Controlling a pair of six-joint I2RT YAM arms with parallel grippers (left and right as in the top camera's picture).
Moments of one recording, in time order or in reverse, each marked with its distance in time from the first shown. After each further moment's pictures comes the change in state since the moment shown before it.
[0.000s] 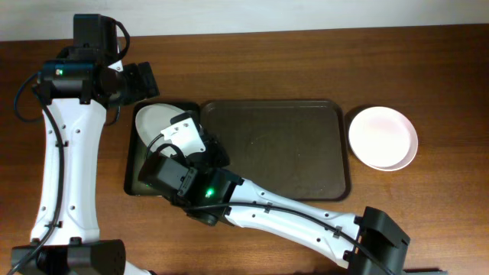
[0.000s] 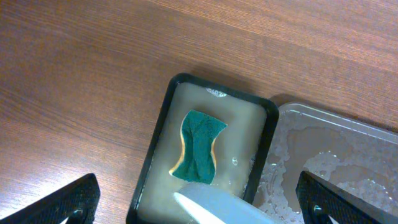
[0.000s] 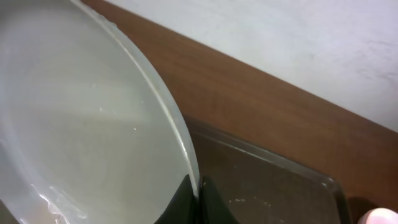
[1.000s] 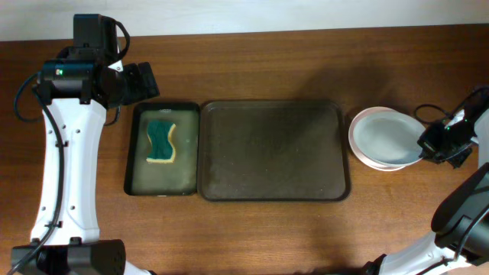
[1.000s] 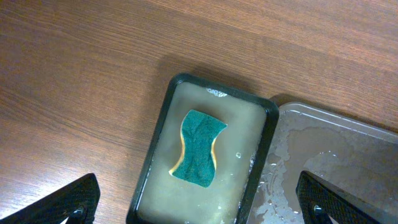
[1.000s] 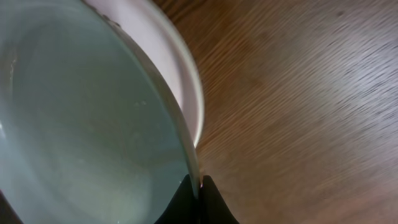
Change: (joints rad) left arm 0.000 0.000 0.000 0.000 0.000 0.000; right arm -1.702 0.000 -0.131 -0.551 -1.006 -0.164
